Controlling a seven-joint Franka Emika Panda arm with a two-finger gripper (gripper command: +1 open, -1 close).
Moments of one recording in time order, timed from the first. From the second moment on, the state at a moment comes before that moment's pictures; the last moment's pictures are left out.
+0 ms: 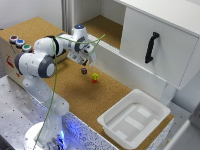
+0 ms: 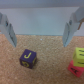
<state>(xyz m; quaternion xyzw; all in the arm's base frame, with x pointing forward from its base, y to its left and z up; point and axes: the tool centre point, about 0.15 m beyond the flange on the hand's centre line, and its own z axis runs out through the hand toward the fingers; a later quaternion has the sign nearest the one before) 0.434 0.147 0.321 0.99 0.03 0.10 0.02</state>
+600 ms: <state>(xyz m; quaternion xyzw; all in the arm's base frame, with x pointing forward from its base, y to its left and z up) 0.453 0.160 0.281 1.00 0.01 0.09 0.01</state>
